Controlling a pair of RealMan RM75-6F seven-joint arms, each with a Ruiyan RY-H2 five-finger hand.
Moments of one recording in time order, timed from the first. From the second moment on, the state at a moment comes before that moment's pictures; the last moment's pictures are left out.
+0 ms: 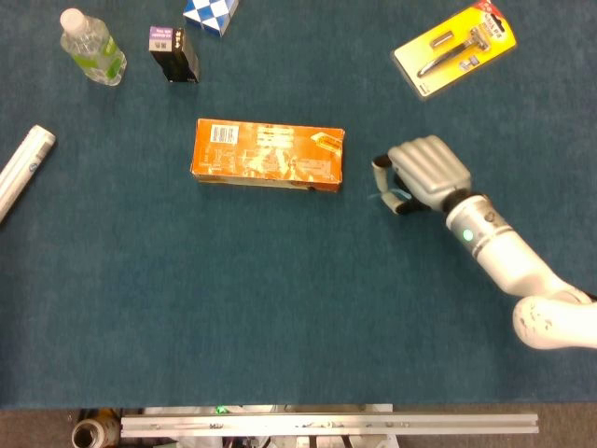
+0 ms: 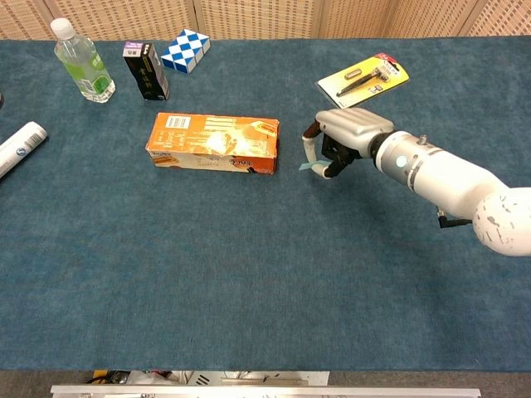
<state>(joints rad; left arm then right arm) -0.01 -1.14 -0.05 -1.58 1.44 1.51 -0.17 0.81 -1.61 0.17 -1.47 -0.91 0.78 -0.38</state>
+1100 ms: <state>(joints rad) 0.00 -1.13 -0.05 -1.58 1.43 1.52 -0.17 1.10 -1.77 0.36 -1.28 -0.49 0.62 -0.19</state>
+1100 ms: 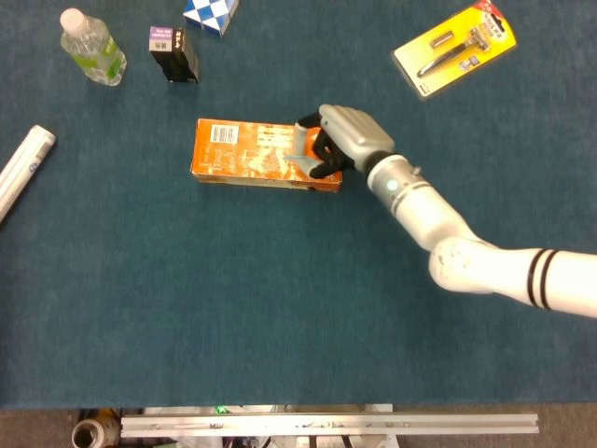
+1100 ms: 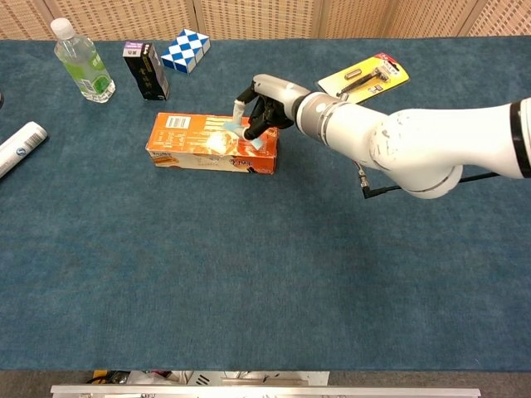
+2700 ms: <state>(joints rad) 0.01 -1.14 -0.06 -1.56 1.43 1.52 -0.20 1.19 -1.85 0.38 -1.15 -0.35 0.60 -0.08</state>
